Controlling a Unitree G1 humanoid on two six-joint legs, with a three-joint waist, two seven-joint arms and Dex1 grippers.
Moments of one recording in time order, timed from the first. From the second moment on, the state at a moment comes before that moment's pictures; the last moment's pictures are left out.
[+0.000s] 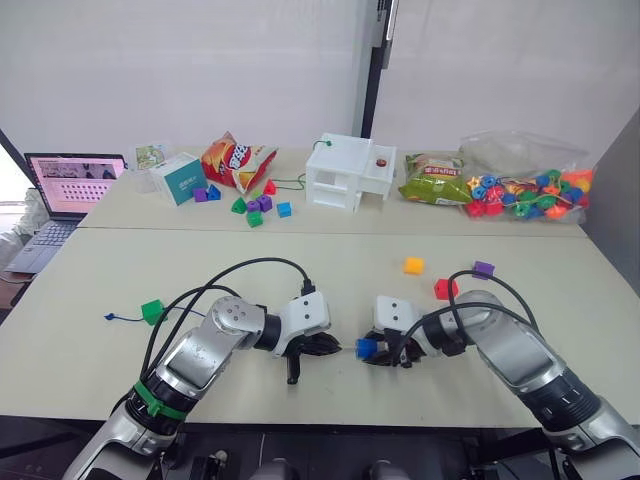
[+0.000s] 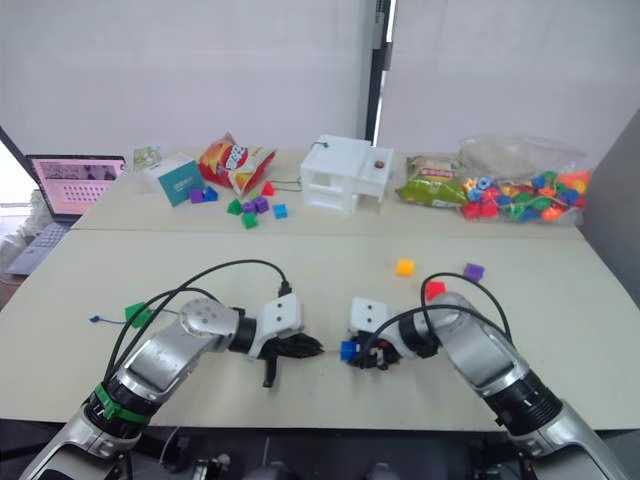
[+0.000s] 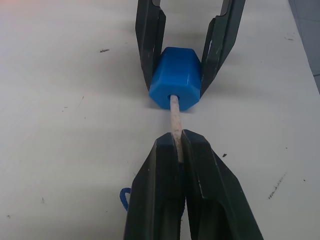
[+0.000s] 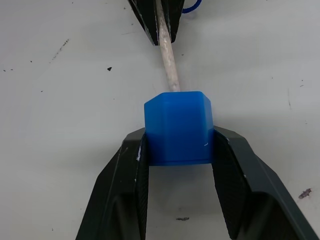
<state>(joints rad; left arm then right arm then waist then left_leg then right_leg) -0.51 0.54 -0.40 -0.20 -0.15 0.59 -1.06 -0.54 -0.72 0.42 -0.20 0.06 0.62 1.17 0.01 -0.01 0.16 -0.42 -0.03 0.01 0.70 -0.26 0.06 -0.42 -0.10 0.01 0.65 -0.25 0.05</state>
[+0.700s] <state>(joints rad) -0.55 0.43 -0.42 -0.14 -0.13 0.63 -1.02 -0.54 -0.72 0.41 -0.23 0.06 0.69 1.15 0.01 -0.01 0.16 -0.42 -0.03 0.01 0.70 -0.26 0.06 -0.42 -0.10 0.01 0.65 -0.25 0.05</state>
